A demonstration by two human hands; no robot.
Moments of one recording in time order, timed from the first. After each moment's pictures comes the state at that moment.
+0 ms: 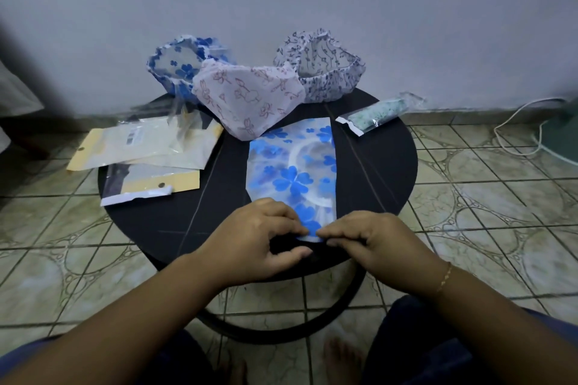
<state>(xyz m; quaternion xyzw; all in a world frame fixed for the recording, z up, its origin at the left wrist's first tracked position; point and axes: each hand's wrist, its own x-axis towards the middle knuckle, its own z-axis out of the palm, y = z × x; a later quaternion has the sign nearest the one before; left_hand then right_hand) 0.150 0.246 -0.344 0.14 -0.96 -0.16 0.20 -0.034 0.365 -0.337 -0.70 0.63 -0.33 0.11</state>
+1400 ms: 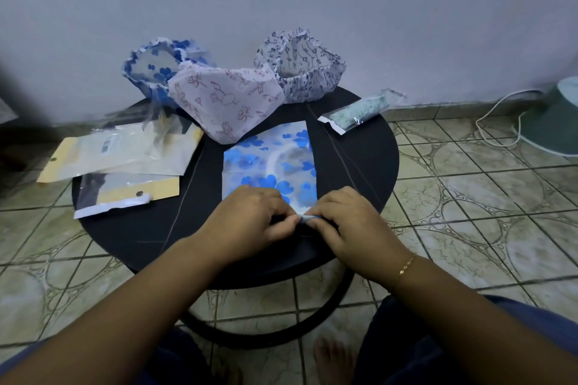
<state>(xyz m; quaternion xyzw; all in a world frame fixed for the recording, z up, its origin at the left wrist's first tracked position) 0.119 0.237 -0.327 0.20 -0.95 -0.18 0.15 -0.034 0.353 -0.339 -0.66 0.71 -0.26 0.03</state>
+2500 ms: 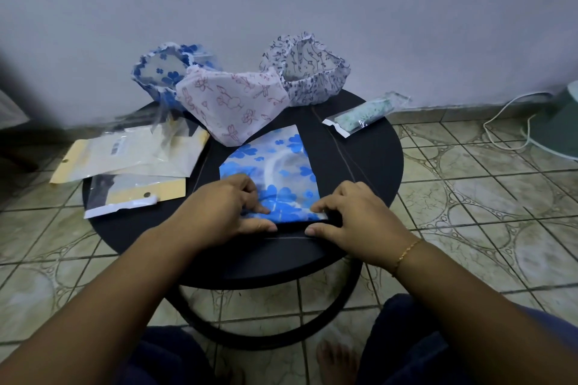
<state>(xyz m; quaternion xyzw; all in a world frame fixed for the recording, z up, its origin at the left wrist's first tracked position) 0.145 0.206 -0.317 0.28 -0.94 -0.15 0.08 -0.044 0.346 -0.326 -0.61 0.77 -0.17 0.11</state>
